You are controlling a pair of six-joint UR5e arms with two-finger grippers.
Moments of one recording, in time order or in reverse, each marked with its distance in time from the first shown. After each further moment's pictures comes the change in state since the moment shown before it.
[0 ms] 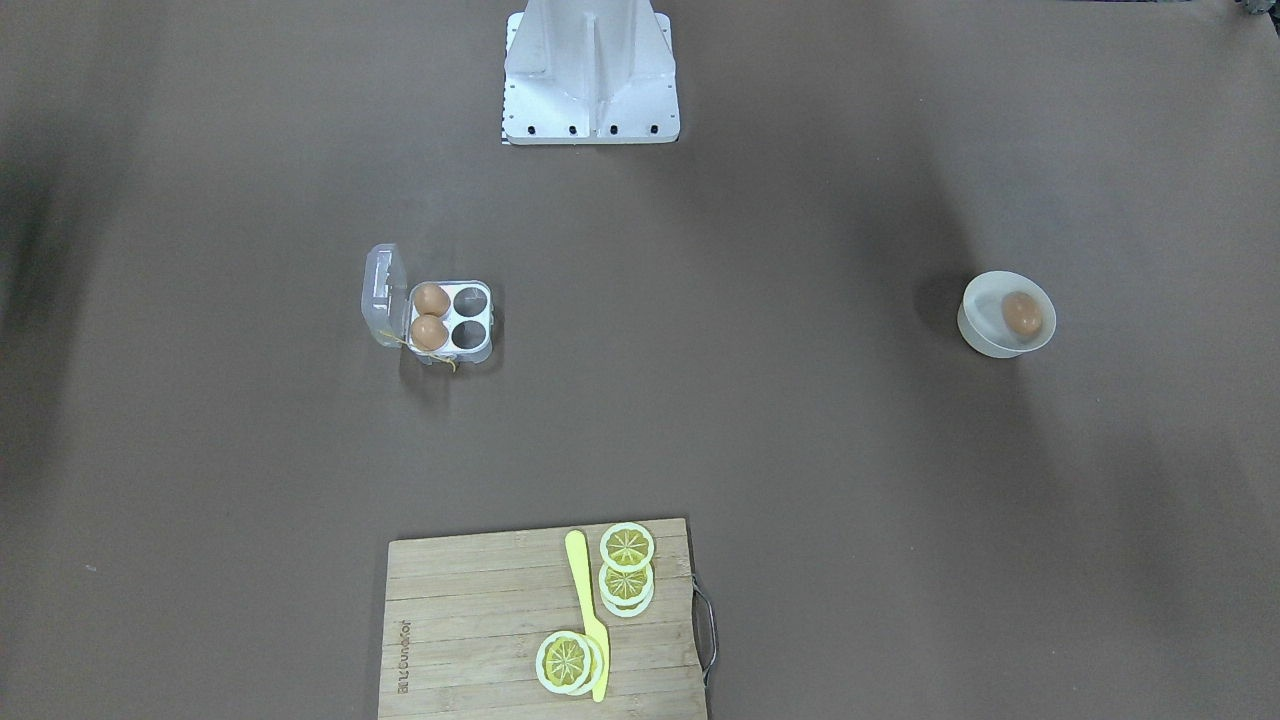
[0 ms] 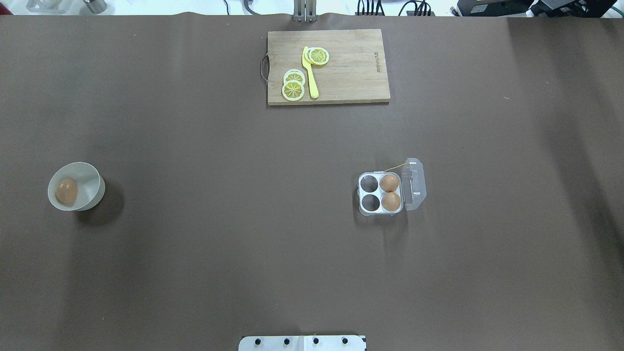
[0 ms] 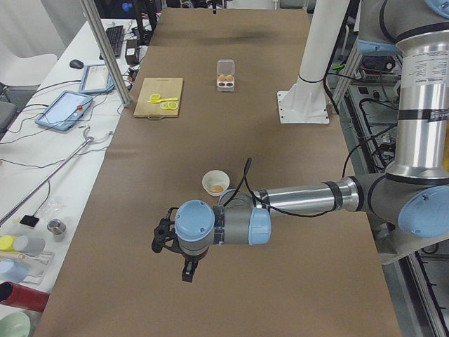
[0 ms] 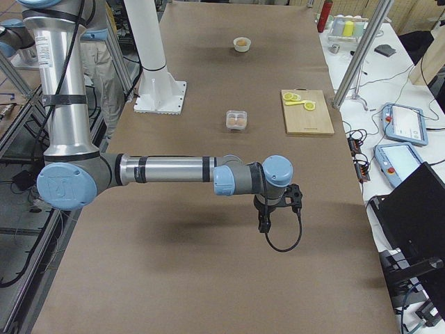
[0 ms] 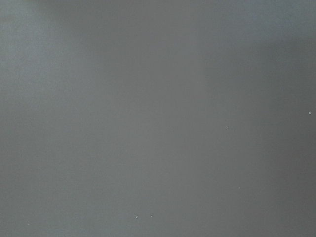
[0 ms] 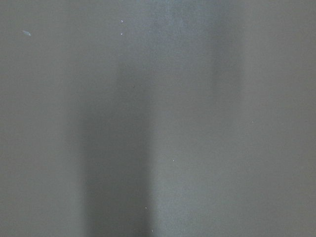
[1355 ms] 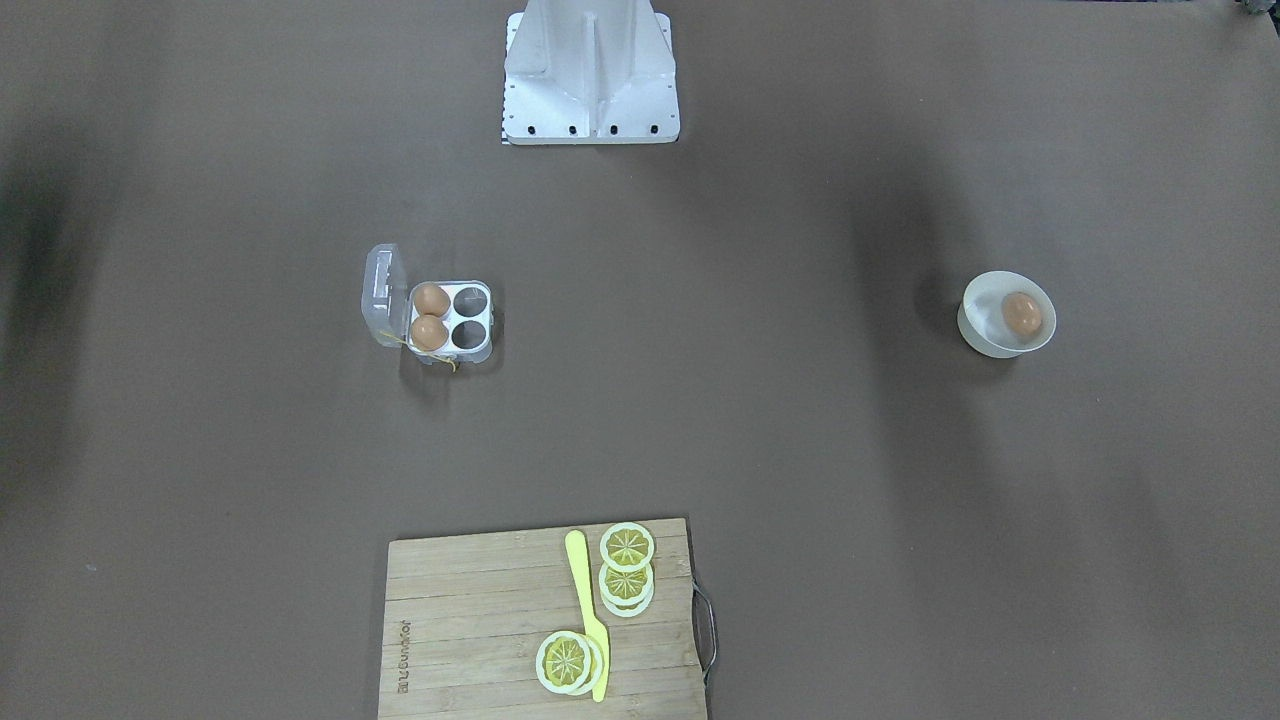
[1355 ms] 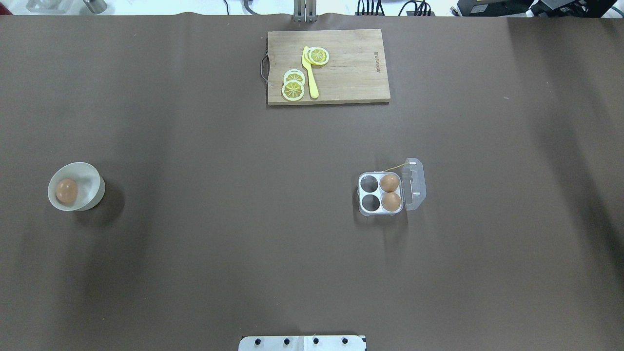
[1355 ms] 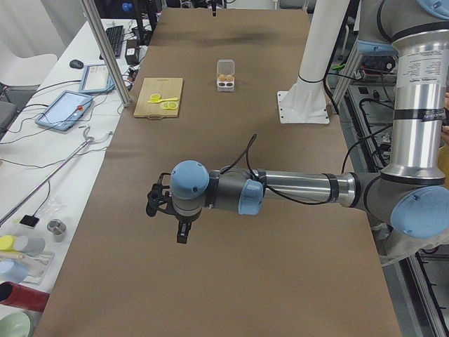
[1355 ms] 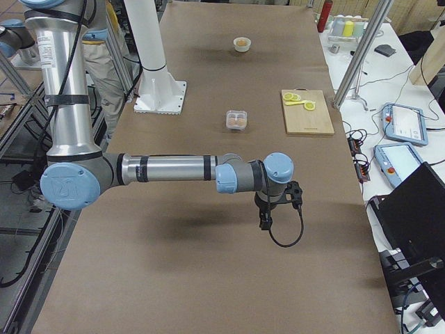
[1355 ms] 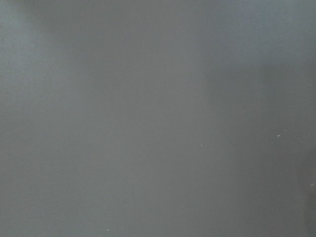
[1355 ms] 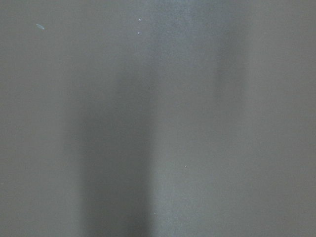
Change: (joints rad) left arm 0.101 -0.018 -0.169 -0.004 -0.069 -0.303; right arm -0.041 0.007 0.004 0.027 -0.012 -0.001
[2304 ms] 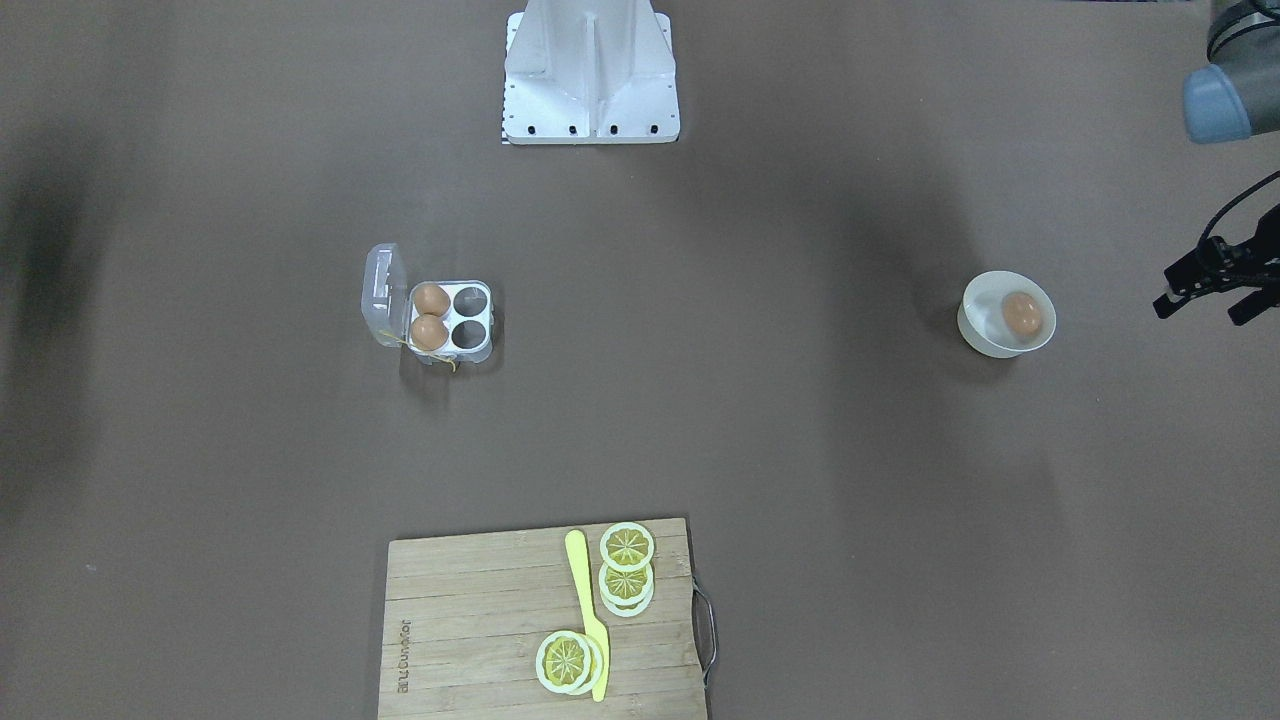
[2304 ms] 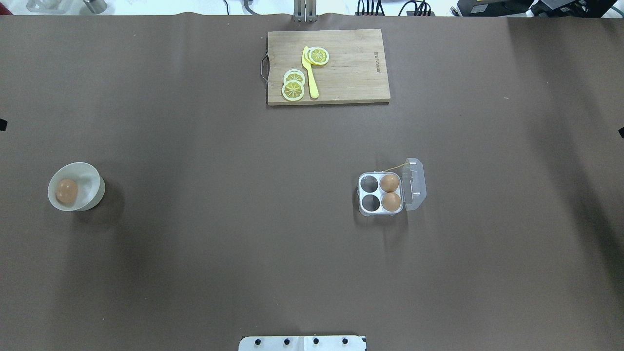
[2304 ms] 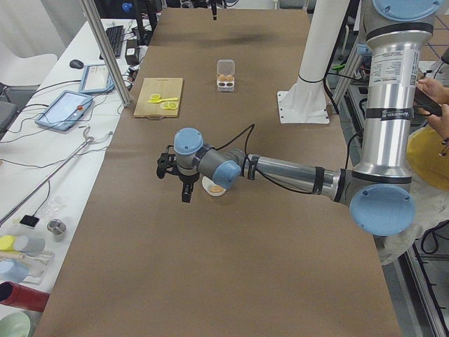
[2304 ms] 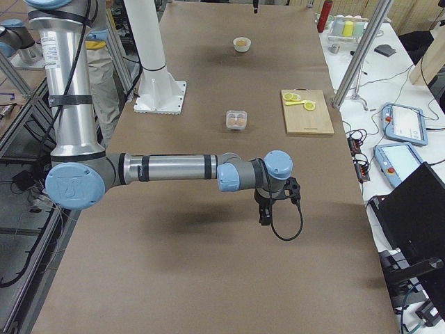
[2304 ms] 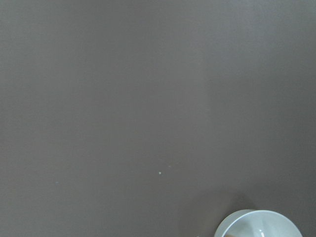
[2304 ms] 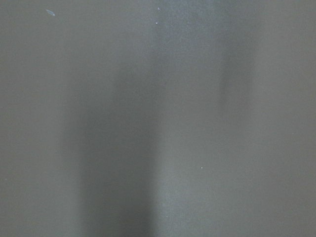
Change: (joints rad) left arm 0.355 -0.050 -0.023 -0.239 0.134 -0.464; right arm -0.040 0.002 -0.009 0.015 0.000 0.006
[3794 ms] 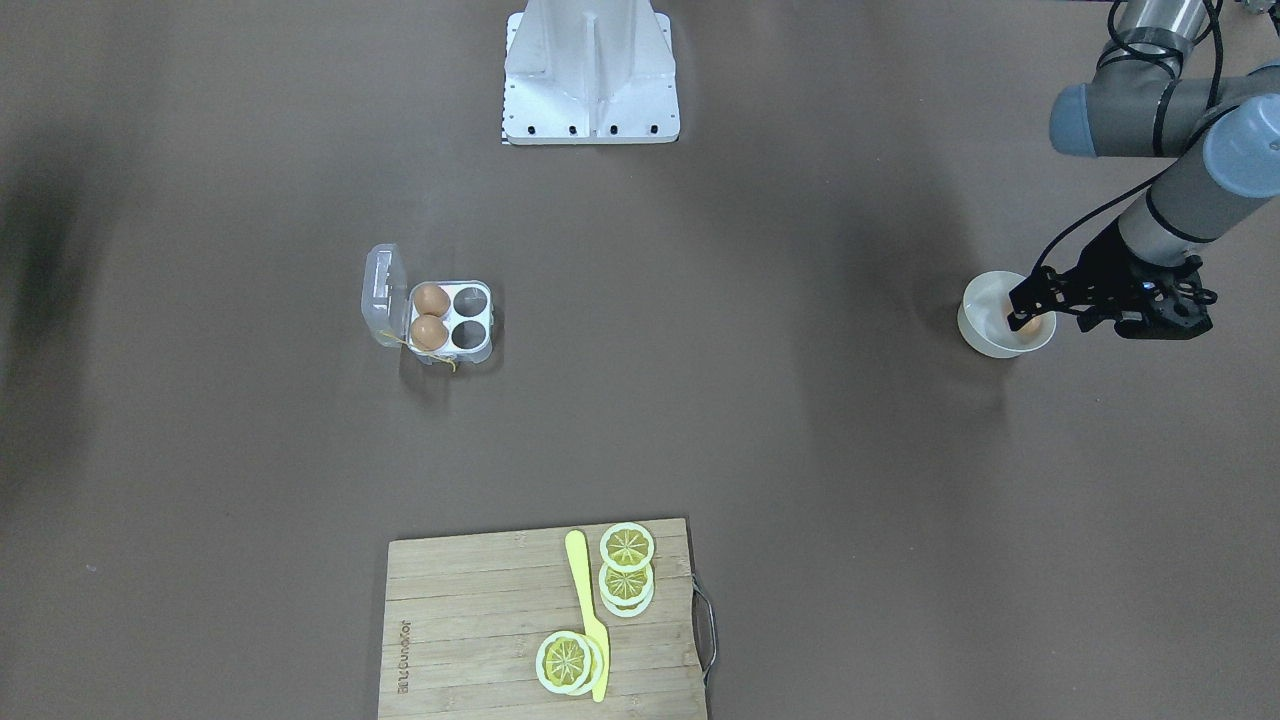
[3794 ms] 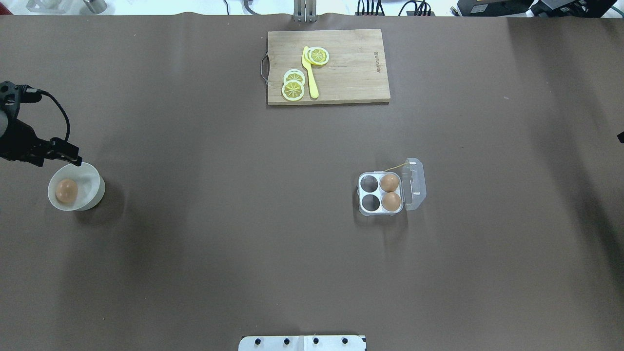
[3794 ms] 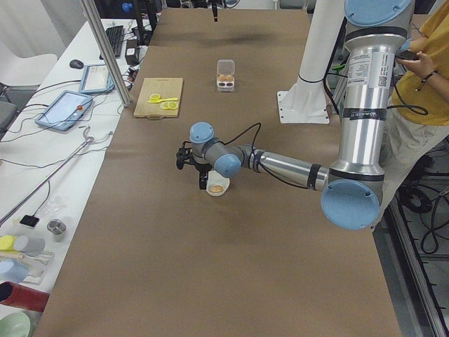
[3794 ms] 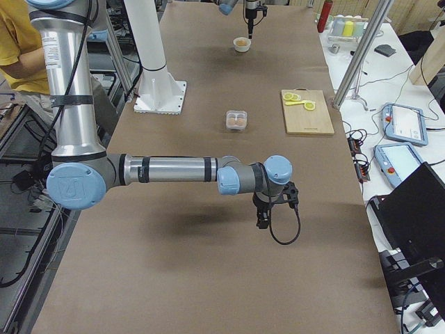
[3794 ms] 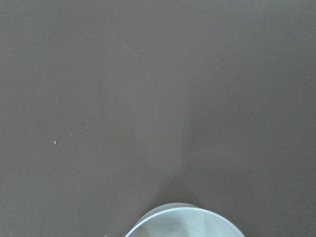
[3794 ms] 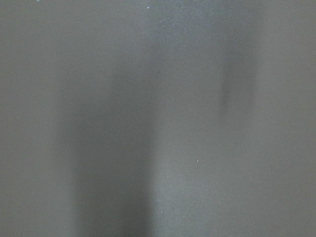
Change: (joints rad) left arm 0.265 -0.005 0.007 -0.080 0.121 -0.275; right arm -0.010 -0.002 -0.025 -0.001 -0.001 -0.001
